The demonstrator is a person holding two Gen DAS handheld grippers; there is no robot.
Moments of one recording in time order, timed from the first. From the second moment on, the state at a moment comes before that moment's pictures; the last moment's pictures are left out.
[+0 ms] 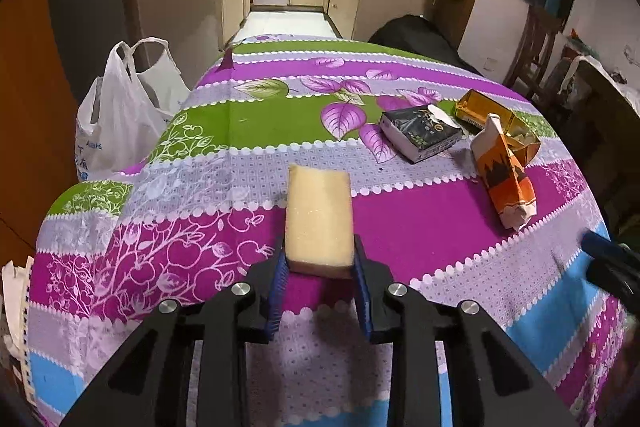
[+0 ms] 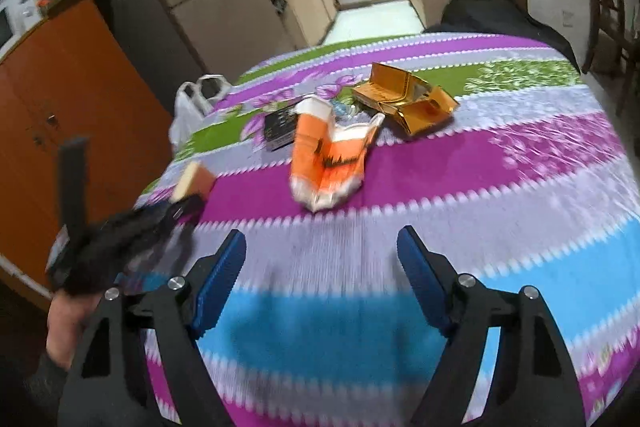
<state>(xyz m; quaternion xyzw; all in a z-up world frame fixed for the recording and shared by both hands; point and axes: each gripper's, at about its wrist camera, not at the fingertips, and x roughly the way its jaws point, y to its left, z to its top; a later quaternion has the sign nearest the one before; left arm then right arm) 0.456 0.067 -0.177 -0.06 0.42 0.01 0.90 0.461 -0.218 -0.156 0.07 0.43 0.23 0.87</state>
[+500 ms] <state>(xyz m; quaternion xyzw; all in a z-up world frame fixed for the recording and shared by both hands) 0.451 0.065 -0.175 -0.09 0.42 -0.01 0.90 0.519 -0.180 -0.170 0.03 0.45 0.17 0.87</state>
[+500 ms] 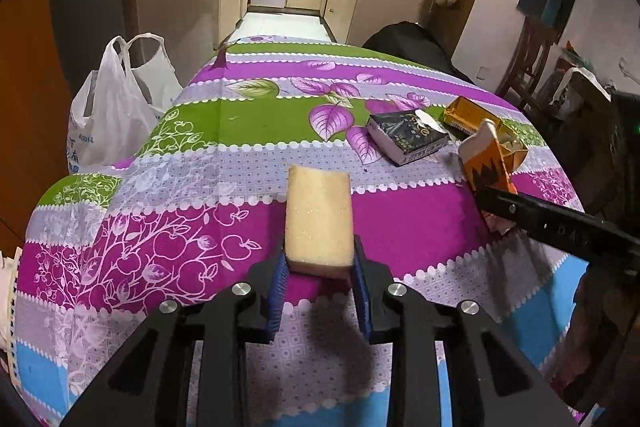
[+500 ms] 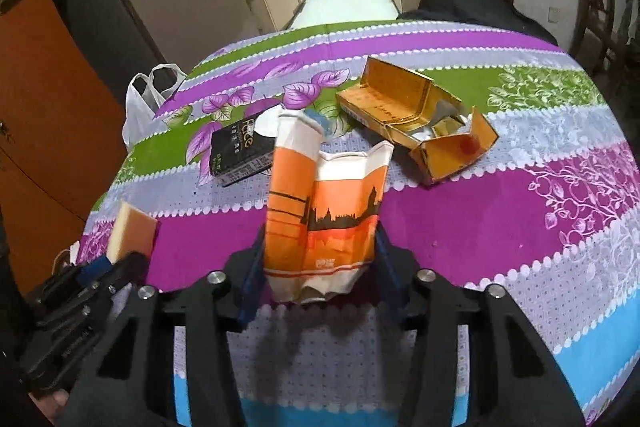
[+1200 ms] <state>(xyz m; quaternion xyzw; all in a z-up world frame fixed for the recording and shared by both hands) 0.375 -0.036 -0.093 -0.07 0.35 -0.13 0.93 0.339 -0.312 -0.081 0.01 0.30 0.12 0.94</state>
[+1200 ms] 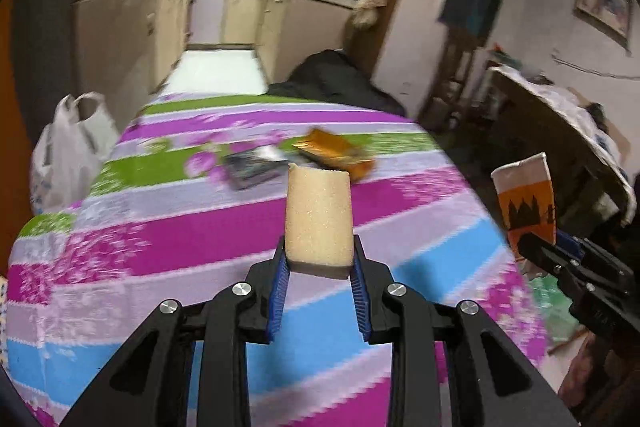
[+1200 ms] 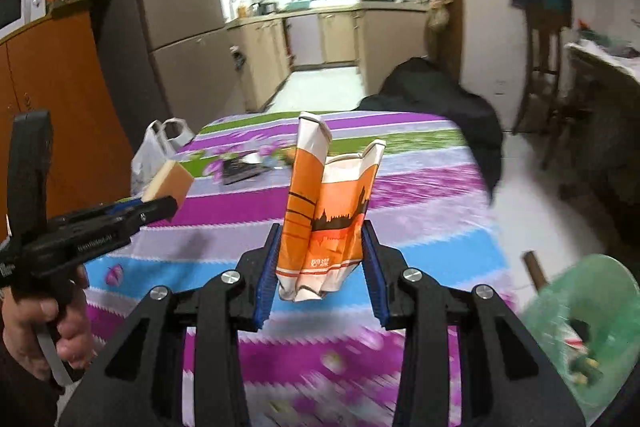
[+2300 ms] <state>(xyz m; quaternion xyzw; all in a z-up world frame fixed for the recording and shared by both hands) 0.312 -0.446 -0.017 0.06 0.34 -0.37 0.86 0.237 -0.599 -0.034 0.07 0.31 -0.10 0.94</state>
